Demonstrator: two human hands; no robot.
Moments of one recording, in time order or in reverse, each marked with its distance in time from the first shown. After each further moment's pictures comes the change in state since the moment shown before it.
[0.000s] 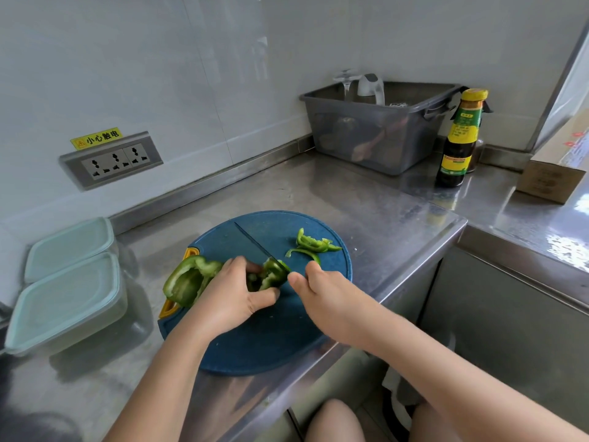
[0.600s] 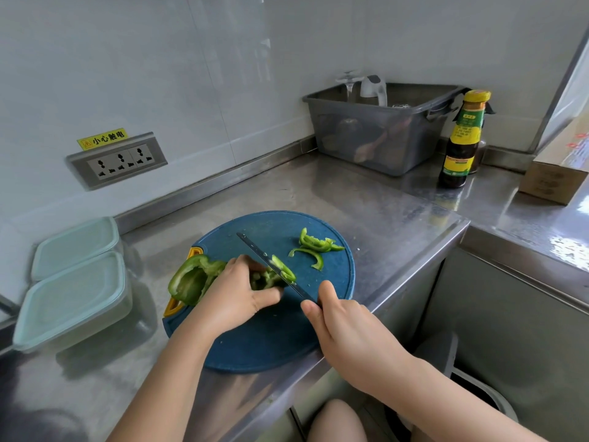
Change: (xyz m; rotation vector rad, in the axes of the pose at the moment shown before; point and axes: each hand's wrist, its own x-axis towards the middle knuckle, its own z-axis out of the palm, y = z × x) left_hand 0.000 -0.001 -0.002 0.004 -0.035 -0.004; right_hand -0.035 0.016 0.022 -0.211 0.167 -0.112
